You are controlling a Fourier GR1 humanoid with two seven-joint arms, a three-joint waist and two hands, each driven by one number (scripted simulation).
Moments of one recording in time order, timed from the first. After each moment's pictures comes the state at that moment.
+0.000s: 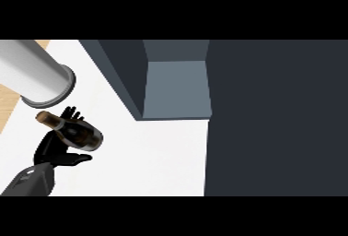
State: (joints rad) left arm -0.47 0.36 0.31 -0.22 0.07 -0.51 -0.74; right arm 0.07 -0.06 -0.01 -2.38 -0.21 0.23 0.40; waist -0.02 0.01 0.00
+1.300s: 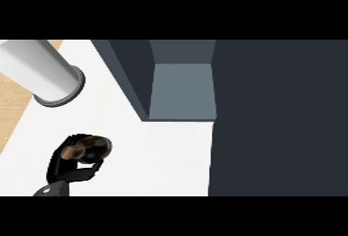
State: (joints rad) left arm -0.30 0.23 0.31 -0.39 0.10 -0.39 -0.93; right arm 0.08 -0.06 -0.03 -2.38 -0.20 0.23 0.40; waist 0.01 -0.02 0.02
